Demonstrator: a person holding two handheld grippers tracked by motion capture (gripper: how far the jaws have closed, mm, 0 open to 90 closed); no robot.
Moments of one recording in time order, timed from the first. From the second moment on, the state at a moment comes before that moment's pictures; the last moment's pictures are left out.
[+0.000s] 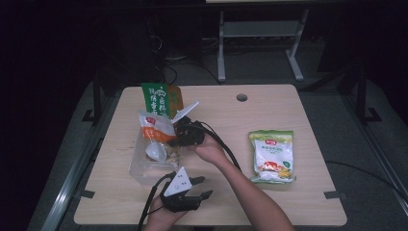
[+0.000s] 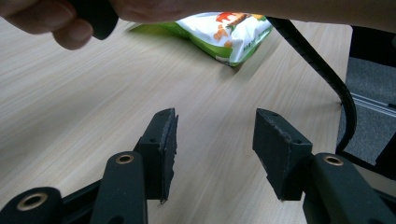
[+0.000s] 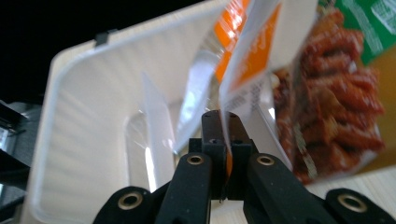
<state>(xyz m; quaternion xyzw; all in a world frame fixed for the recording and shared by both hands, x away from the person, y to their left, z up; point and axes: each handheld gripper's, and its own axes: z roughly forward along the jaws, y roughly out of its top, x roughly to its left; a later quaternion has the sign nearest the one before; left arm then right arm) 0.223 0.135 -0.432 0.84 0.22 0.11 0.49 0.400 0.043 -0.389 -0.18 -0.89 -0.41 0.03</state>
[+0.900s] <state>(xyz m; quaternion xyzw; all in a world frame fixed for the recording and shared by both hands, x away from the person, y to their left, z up) 0.226 0.136 -0.433 0.84 0.23 0.11 0.48 0.382 -0.031 -0.355 -0.20 -0.87 -0.45 0.02</state>
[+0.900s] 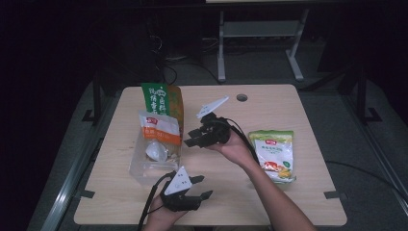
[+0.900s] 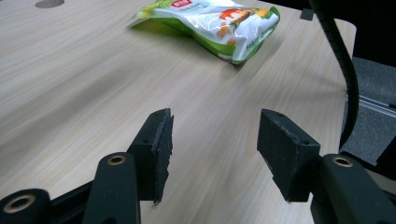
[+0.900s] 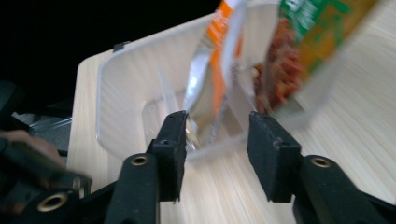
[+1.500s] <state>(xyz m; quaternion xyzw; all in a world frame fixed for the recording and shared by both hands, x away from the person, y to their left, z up) 0.227 0.133 -0.436 0.84 0.23 0.11 0.48 0.367 -0.142 -0.360 -0.28 -0.86 -0.42 -0.01</state>
